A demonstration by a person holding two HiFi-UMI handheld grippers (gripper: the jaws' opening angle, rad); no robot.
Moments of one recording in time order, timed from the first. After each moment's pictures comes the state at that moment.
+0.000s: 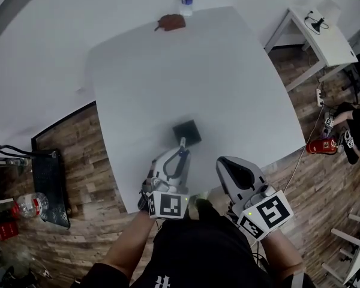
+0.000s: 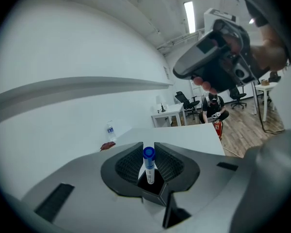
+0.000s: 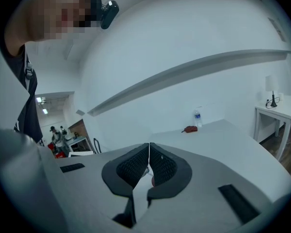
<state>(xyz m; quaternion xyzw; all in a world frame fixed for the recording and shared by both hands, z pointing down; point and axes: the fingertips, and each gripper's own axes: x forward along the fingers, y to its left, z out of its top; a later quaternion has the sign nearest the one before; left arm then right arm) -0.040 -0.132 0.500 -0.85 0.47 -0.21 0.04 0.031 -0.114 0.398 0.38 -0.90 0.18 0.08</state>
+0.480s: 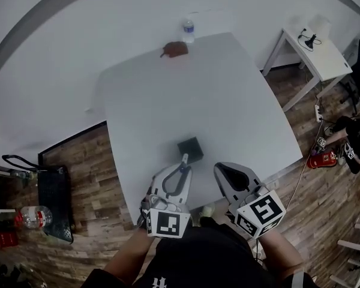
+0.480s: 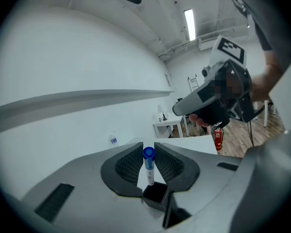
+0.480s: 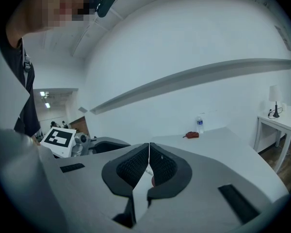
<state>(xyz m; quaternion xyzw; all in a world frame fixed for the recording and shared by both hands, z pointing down) -0.043 -0.115 0.420 -0.86 0.48 -0.18 0.06 0.026 -0.117 0.384 0.37 -0.91 0.15 0.08</state>
